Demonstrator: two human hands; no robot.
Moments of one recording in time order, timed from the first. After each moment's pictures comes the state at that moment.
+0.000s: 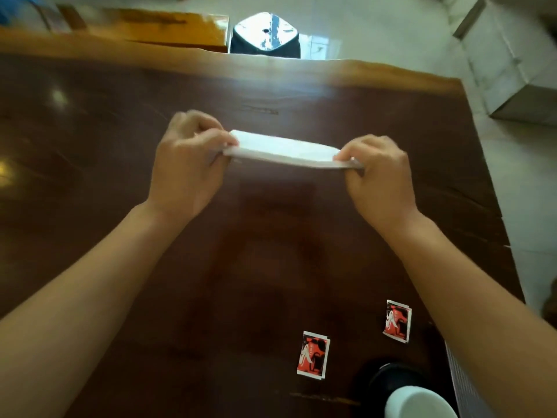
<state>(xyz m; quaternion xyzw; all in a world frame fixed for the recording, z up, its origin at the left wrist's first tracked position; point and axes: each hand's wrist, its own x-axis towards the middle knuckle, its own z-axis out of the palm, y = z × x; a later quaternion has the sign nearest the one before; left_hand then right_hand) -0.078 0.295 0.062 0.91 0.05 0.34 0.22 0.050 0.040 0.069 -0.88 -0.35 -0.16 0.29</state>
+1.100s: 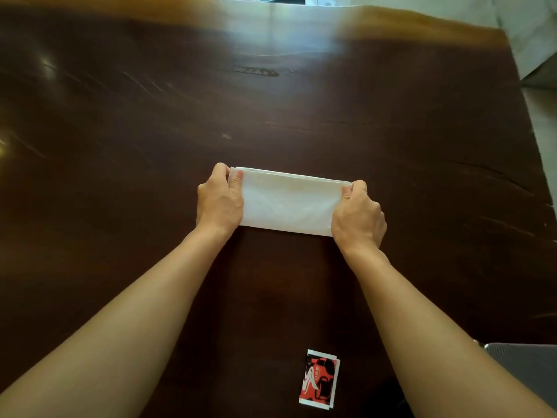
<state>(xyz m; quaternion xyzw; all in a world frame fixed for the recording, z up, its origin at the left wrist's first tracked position) -0.043 0.253 -0.085 0.83 0.39 0.09 0.40 0.039 0.053 -0.079 -0.97 -0.02 0.07 0.23</state>
